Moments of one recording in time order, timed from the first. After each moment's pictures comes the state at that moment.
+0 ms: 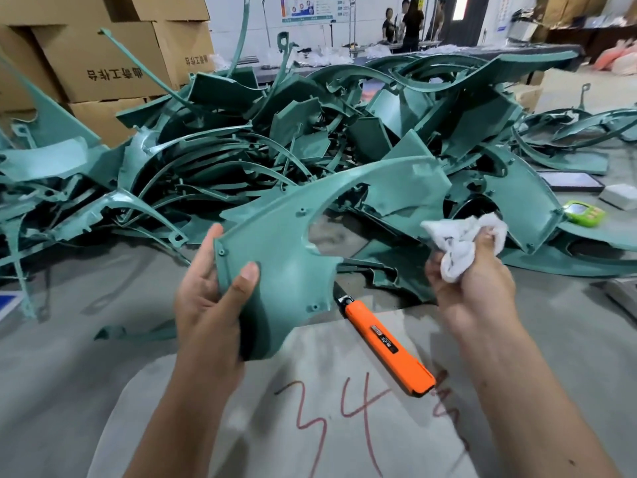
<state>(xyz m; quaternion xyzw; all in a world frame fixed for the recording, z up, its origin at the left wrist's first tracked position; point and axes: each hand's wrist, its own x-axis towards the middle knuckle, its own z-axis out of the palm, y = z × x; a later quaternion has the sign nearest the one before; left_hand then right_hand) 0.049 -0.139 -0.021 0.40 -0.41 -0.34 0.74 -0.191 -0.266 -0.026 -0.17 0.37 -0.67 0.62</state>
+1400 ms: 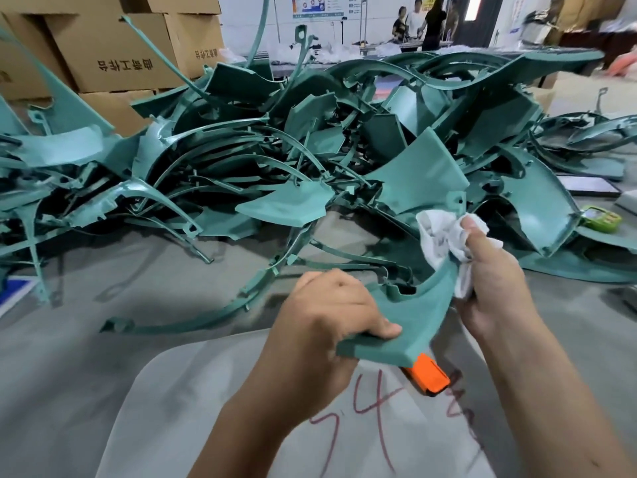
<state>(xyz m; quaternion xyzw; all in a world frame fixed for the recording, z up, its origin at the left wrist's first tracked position) 0.005 -0.140 -0.019 0.42 -0.79 0.02 0.44 -0.191 -0.267 -0.024 -0.30 0.41 -0.61 0.61</state>
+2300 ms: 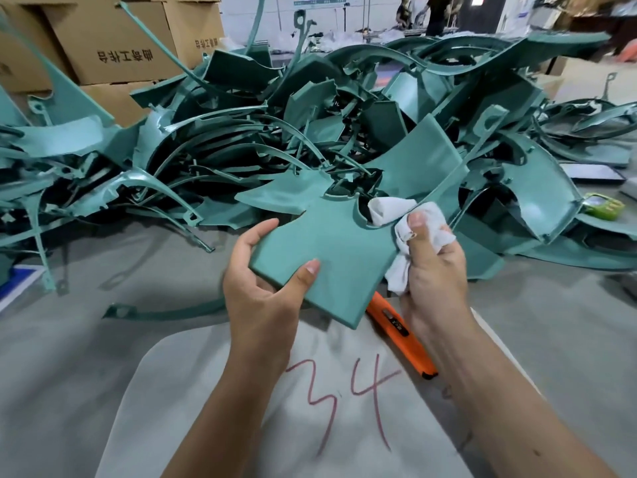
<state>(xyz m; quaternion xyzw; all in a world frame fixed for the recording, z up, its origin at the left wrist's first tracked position) 0.019 -0.148 -0.033 0.48 -0.39 -0.24 0.75 -0.129 -0.232 -0.028 -0.34 0.27 -0.65 0.62</state>
